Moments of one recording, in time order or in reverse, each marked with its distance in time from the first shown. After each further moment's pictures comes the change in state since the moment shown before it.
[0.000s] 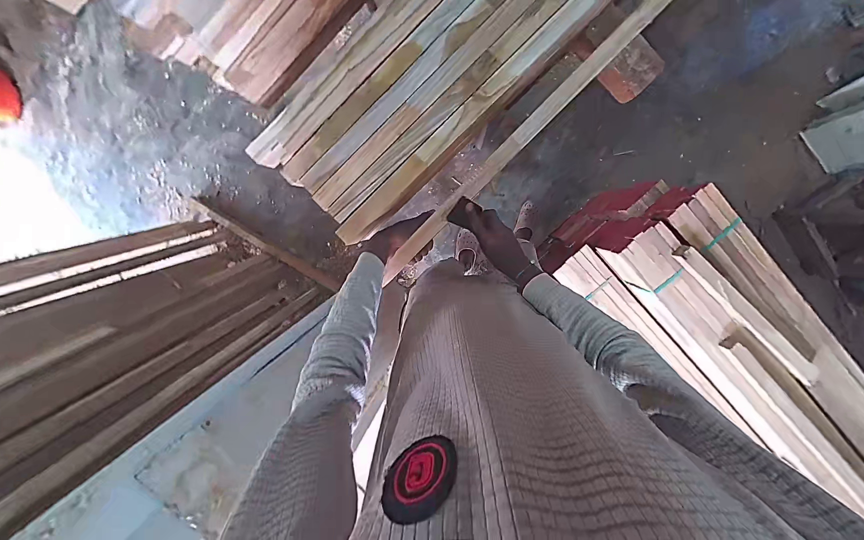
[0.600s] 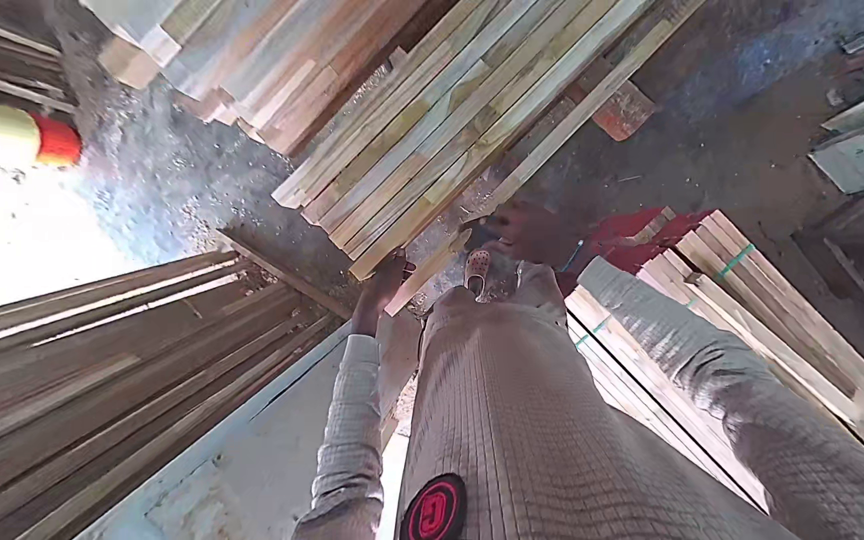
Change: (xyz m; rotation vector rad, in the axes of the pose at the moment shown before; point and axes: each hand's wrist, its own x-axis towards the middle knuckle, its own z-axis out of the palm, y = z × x) left_hand -0.084 -0.015 0.024 0.210 0.528 0.337; right_hand 0.069 0.005 -0.120 -0.358 -0.118 -0.506
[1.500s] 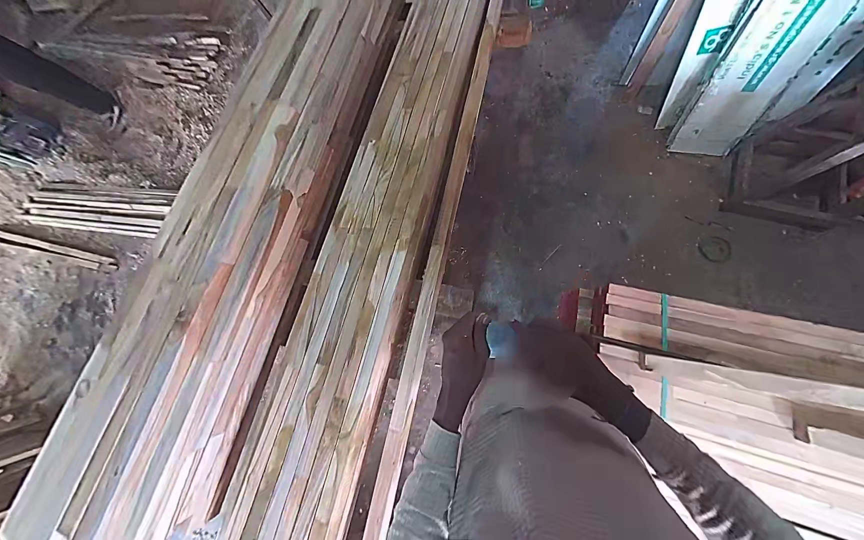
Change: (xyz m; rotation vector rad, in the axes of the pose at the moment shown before) left_hand 0.061 0.398 0.327 0.546 0.067 1.055; right_hand -0.204 0.171 -0.164 0.192 0.418 0.794
